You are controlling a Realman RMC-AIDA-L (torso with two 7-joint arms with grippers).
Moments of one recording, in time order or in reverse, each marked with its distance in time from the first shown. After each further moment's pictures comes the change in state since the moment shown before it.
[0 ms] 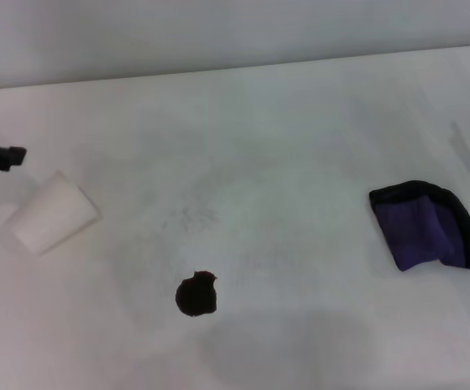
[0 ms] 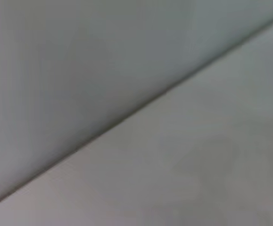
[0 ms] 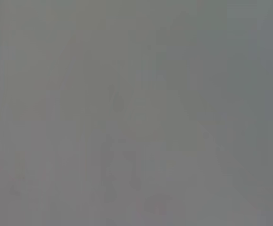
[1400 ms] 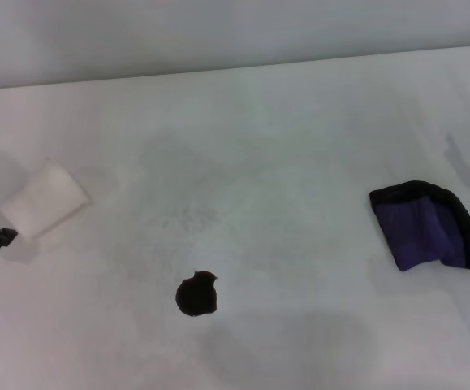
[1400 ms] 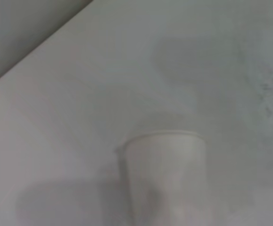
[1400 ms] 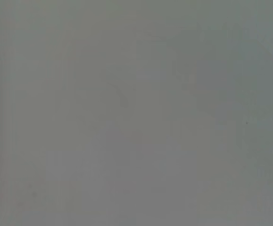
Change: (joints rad) left arm 0.080 -0.054 0.182 0.150 0.186 -0.097 -0.040; right arm -0.014 0.001 -0.003 0.076 -0.004 -0.075 0.005
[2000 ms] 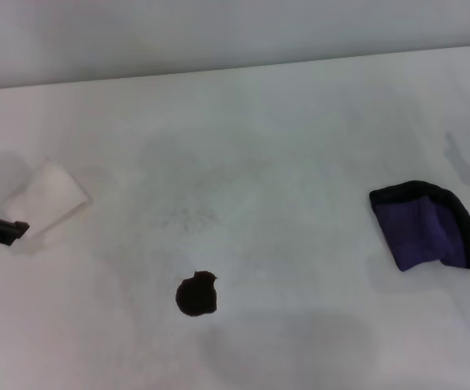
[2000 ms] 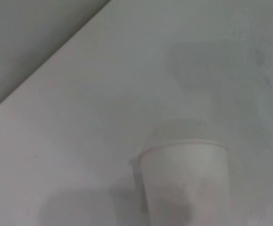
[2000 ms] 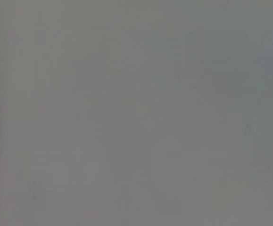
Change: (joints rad) left arm 0.036 -0.001 0.093 -0.045 -0.049 0.152 0.025; right arm 0.003 0.000 0.001 -0.005 0.000 0.000 0.000
